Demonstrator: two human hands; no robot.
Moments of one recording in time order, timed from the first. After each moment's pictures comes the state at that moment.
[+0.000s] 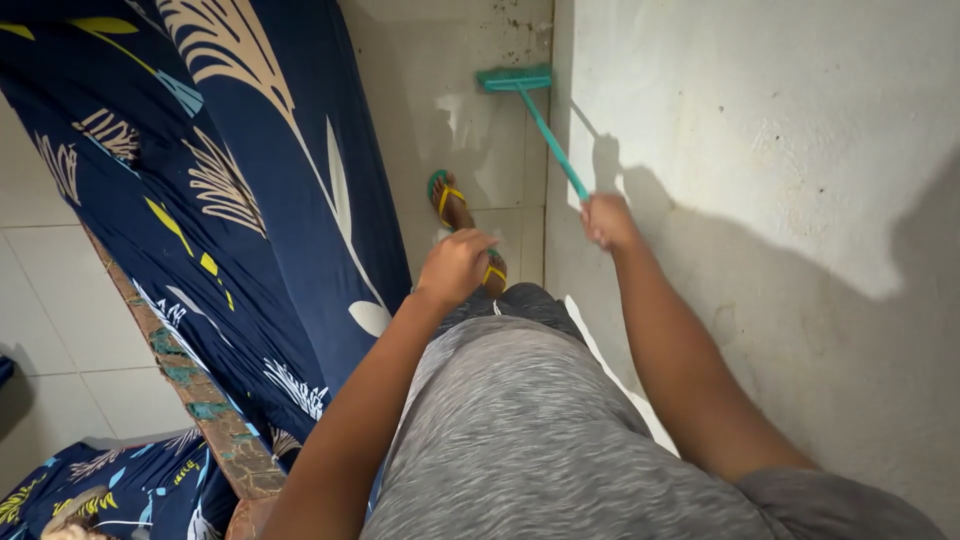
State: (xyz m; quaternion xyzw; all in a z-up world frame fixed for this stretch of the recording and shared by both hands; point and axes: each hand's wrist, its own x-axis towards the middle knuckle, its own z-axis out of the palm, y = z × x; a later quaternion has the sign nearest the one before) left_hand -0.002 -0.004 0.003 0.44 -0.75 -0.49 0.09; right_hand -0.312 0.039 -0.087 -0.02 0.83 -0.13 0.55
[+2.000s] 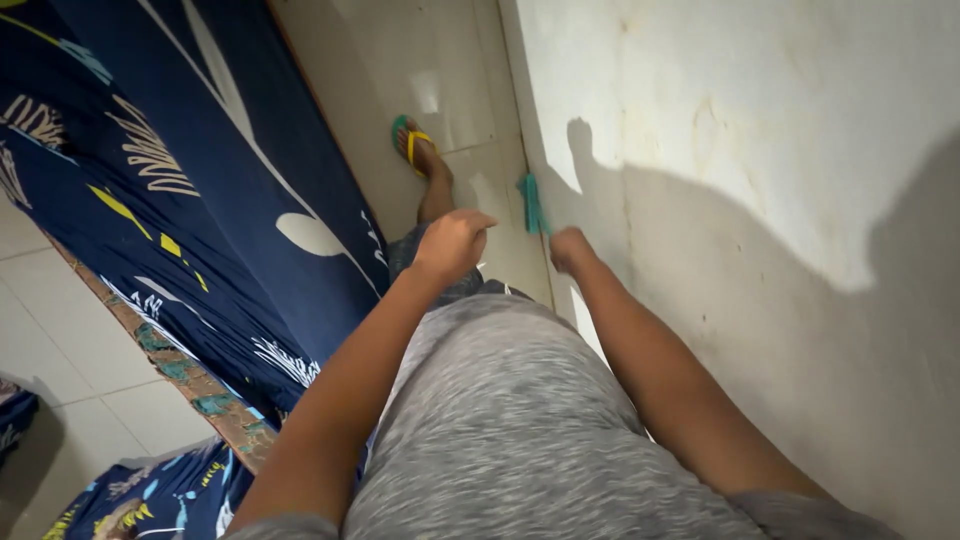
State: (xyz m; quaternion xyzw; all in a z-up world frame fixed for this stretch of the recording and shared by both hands) left_hand -0.014 0.174 -0.016 0.33 -0.80 -0.49 0.05; right_hand -0.266 0.397 -0.266 -0.63 0.57 0.34 0.40
